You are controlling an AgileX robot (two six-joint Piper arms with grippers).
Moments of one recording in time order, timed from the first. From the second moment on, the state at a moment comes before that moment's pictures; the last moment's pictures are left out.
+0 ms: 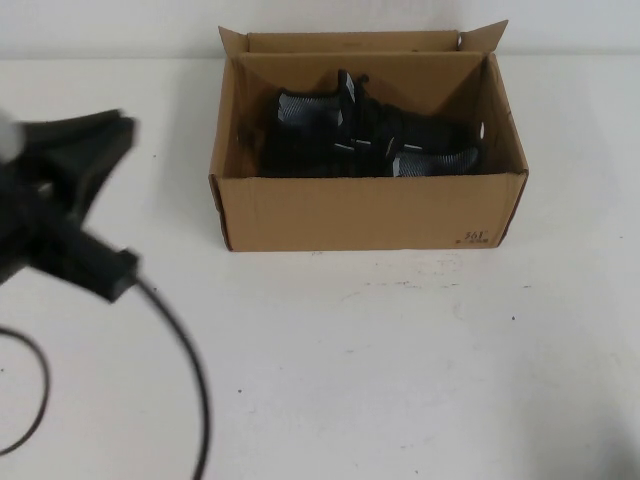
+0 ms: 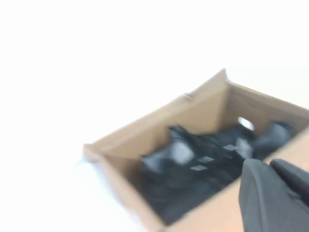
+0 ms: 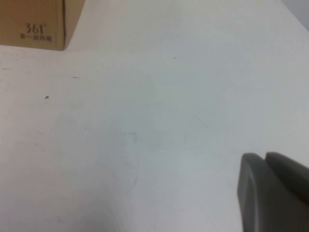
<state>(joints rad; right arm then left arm) -0.07 -0.01 0.03 0.08 0.39 -0.13 -0.55 0.82 -0.73 0.10 0.09 0.11</state>
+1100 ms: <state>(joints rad) -0.07 -0.01 0.03 0.08 0.40 -0.13 -0.09 -0.01 0.03 -0.02 0.09 0.11</state>
